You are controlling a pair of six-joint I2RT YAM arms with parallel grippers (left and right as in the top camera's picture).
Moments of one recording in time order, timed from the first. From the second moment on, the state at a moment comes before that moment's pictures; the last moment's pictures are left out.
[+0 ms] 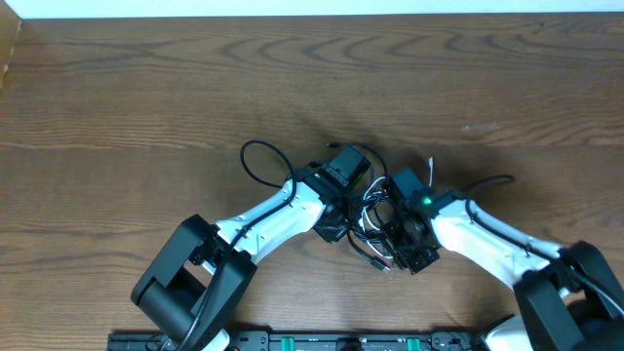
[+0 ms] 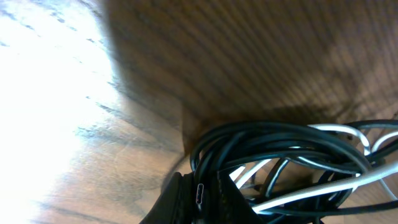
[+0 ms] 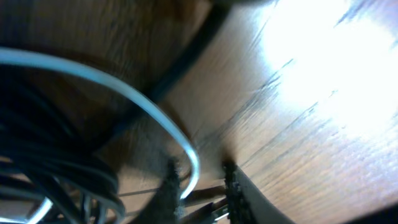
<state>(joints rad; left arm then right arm) -0.72 1.78 1.03 -0.60 0.24 -1.51 0.56 1.62 0.76 -0.73 -0.26 1.58</state>
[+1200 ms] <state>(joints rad) -0.70 1.78 1.03 -0.59 0.09 -1.34 0.53 1.80 0.79 -1.10 0.04 1.32</state>
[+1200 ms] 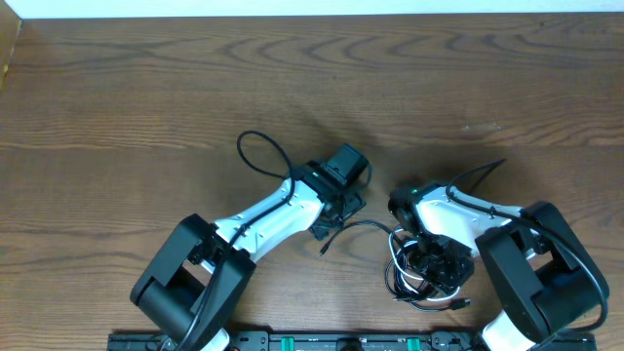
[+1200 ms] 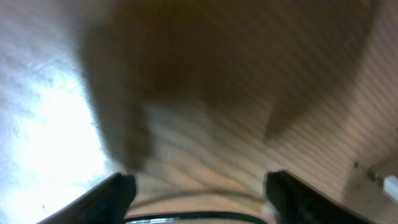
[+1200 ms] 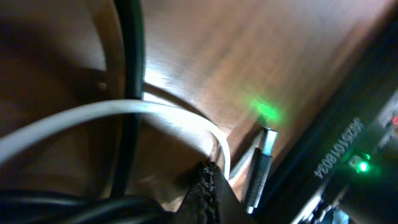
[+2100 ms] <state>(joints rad) -0.45 1.67 1.03 -0.60 0.29 -0.63 0.42 1.80 1.21 -0.67 -0.11 0.48</state>
